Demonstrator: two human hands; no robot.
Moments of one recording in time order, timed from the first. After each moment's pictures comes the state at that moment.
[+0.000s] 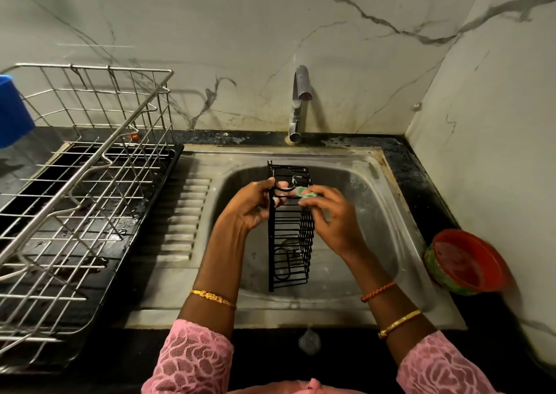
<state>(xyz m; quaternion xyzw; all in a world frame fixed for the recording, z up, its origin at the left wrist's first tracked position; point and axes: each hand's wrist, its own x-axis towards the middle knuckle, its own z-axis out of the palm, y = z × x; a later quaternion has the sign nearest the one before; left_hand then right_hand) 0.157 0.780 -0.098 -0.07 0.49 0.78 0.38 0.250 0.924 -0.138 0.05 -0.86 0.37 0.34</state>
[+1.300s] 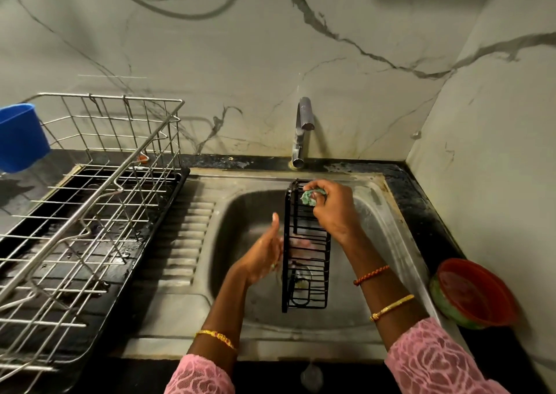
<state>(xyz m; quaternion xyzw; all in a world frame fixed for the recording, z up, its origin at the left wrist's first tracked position) 0.185 0.770 -0.140 0.14 0.58 0.65 0.46 0.205 0.928 -0.080 -0.11 -0.88 0.39 0.24</state>
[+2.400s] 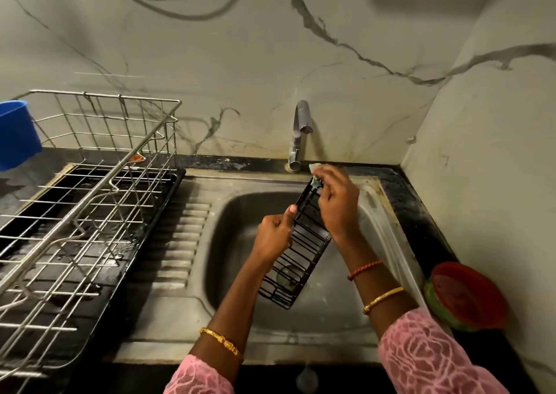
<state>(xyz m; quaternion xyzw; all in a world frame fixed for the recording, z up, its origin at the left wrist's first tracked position) 0.182 0.802 -0.118 0.13 0.74 0.64 0.17 0.191 0.937 -0.086 -0.04 -0.85 0.27 0.44</state>
